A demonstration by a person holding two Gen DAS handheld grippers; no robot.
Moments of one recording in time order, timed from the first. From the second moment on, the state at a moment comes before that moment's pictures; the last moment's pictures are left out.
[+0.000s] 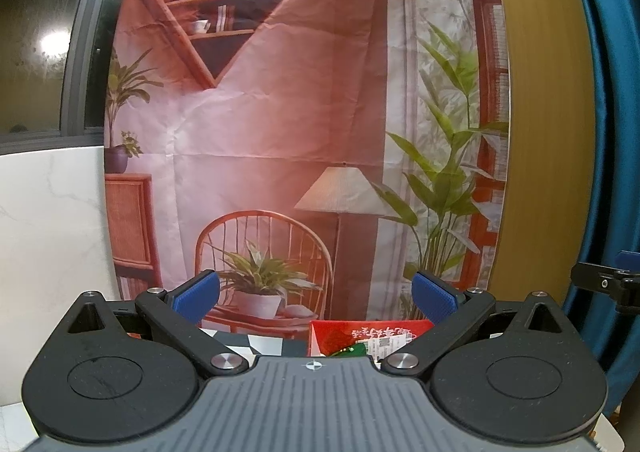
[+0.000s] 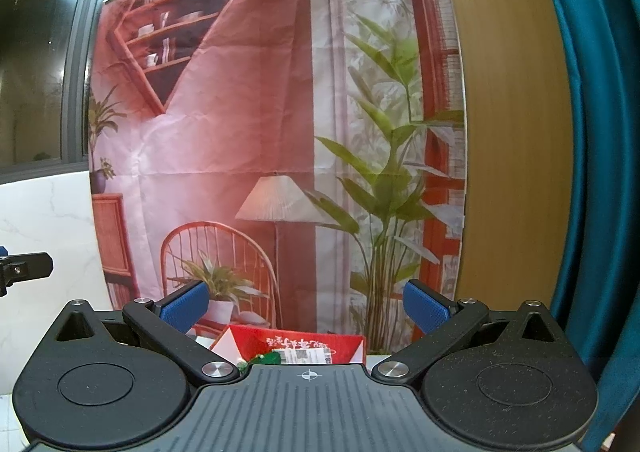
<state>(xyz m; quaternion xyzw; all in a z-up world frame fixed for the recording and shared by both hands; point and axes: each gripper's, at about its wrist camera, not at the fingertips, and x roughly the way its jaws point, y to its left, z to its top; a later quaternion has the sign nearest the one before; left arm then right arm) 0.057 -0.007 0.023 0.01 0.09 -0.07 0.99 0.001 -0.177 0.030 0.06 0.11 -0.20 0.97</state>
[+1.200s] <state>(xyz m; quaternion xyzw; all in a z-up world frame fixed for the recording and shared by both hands) 0.058 -0.006 0.023 0.01 0.09 -0.06 0.99 0.002 -0.182 0.027 0.07 0.11 -0.20 0.97</state>
